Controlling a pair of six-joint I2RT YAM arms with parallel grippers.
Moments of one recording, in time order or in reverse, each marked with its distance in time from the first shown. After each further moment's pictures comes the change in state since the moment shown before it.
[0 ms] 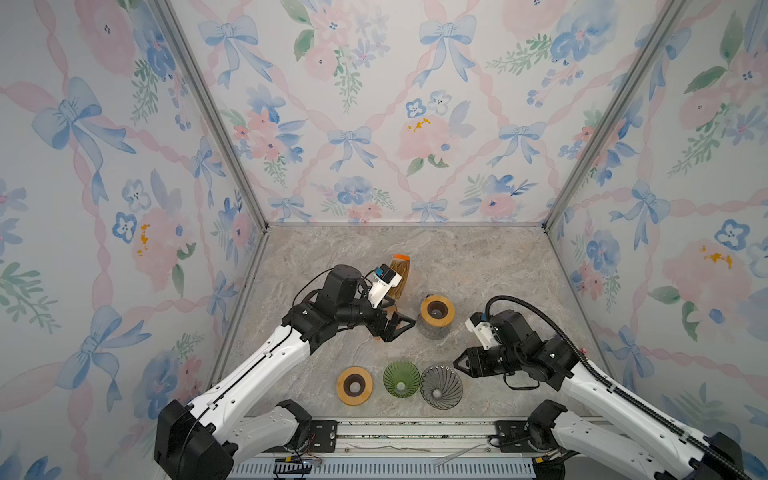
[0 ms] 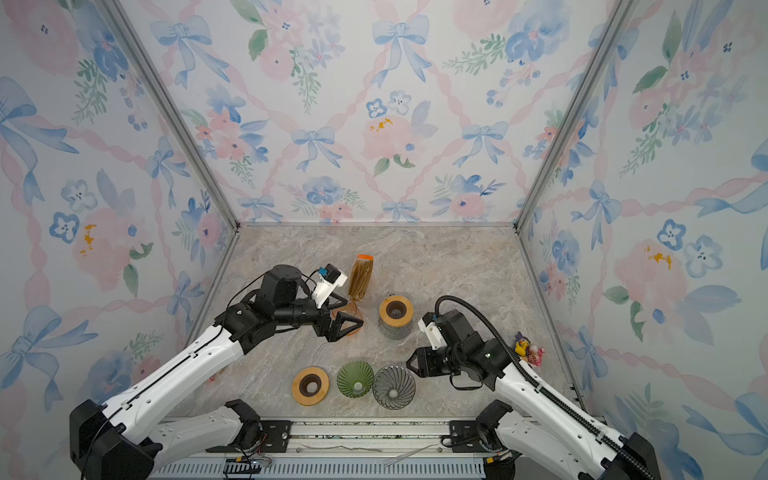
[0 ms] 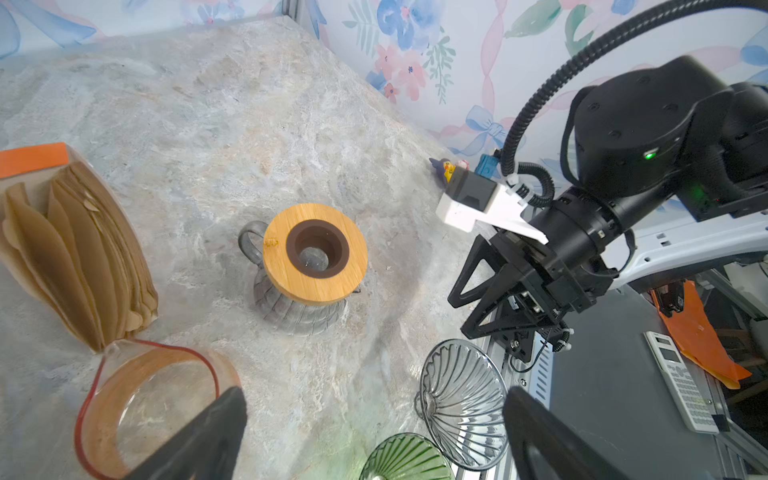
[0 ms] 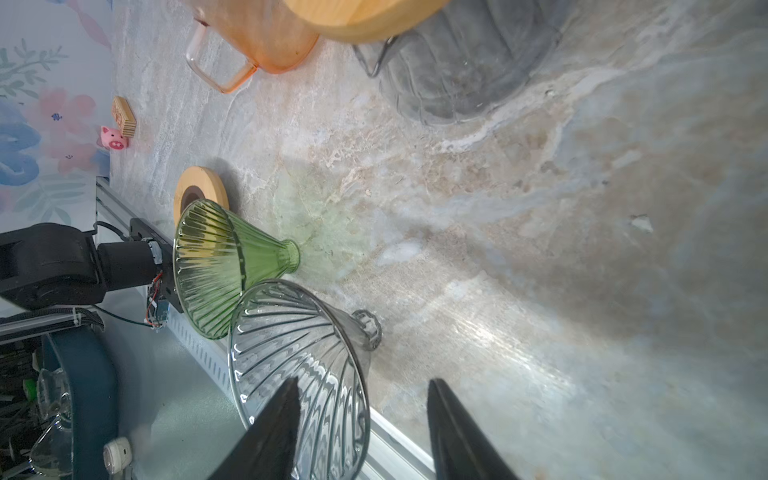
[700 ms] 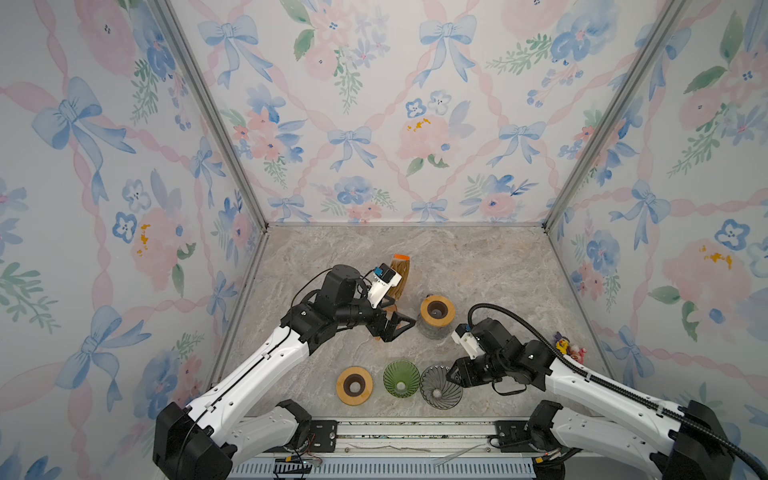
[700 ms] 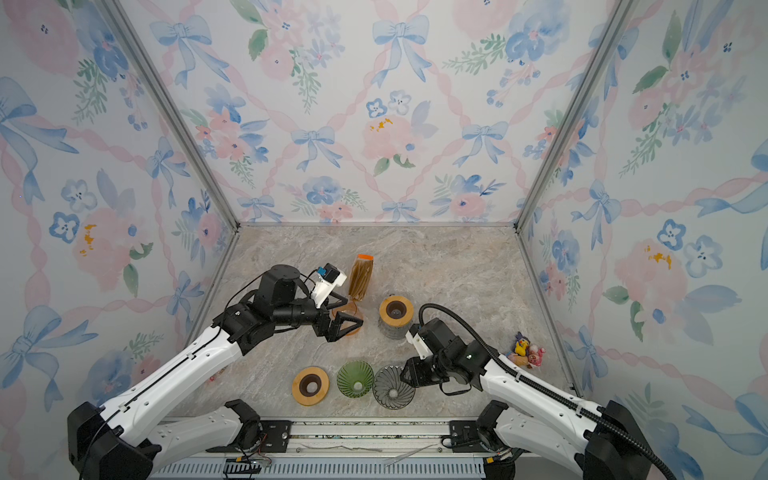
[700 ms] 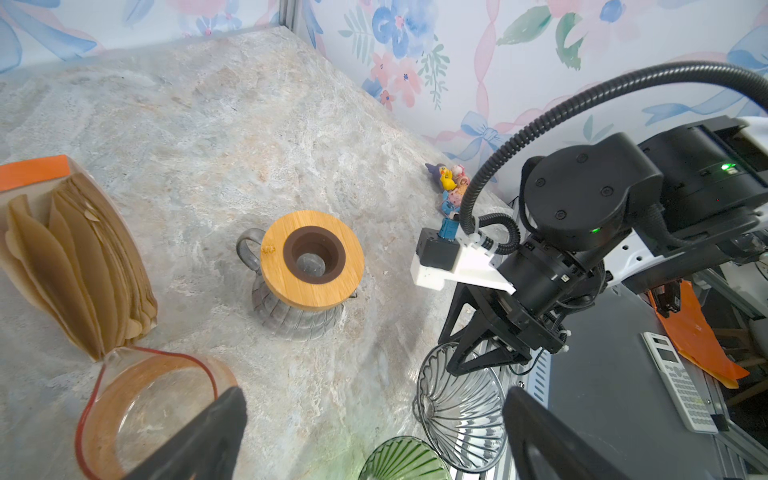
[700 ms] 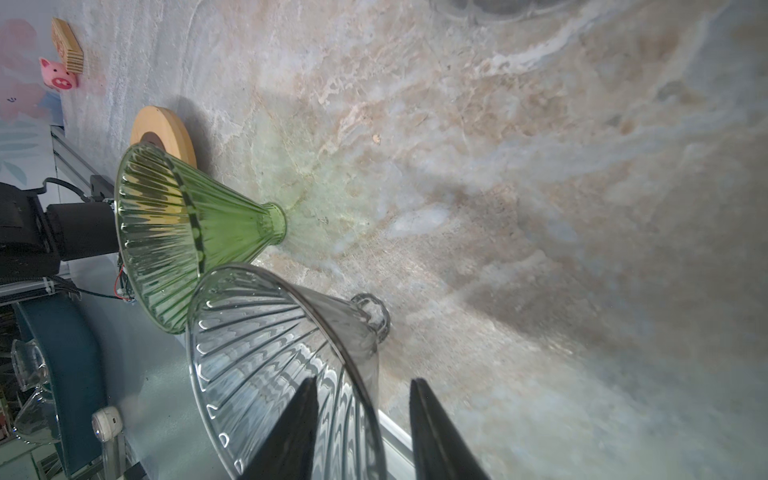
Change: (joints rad) left arm 0.000 -0.010 0.000 0.004 0.003 0.000; right arm 0.123 0.124 -0.053 0.103 0.017 0.064
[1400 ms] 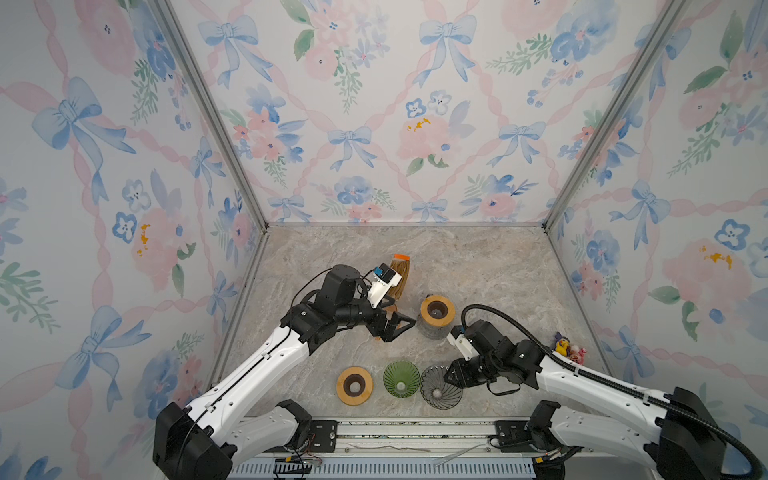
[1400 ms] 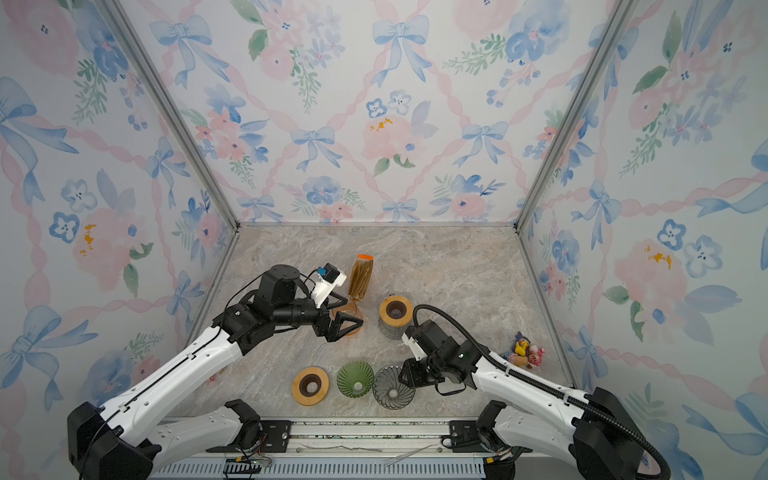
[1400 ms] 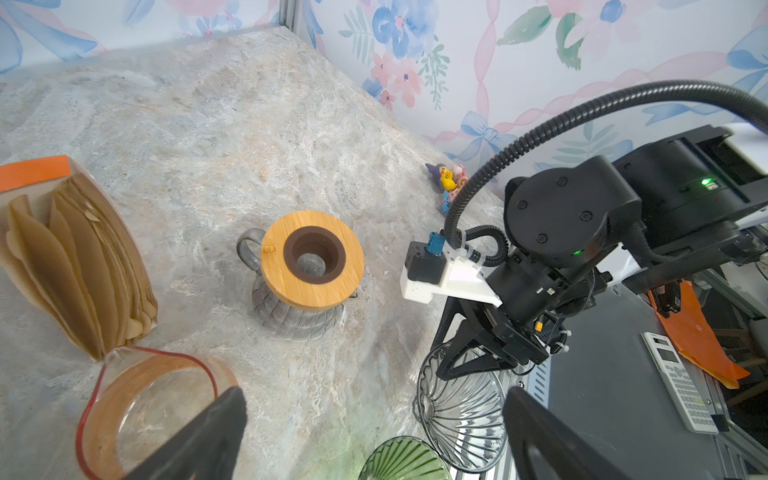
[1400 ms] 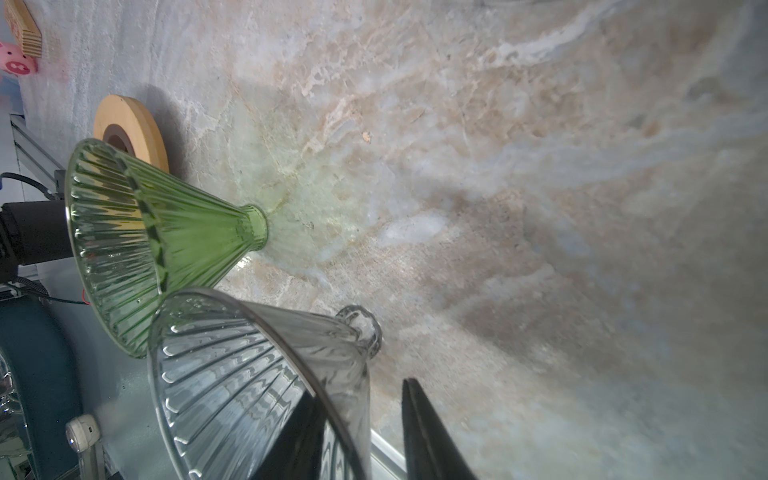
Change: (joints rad) left arm 0.000 0.000 0.000 0.000 -0.001 0.000; right arm 0.034 0.070 -0.006 0.047 0.034 0.003
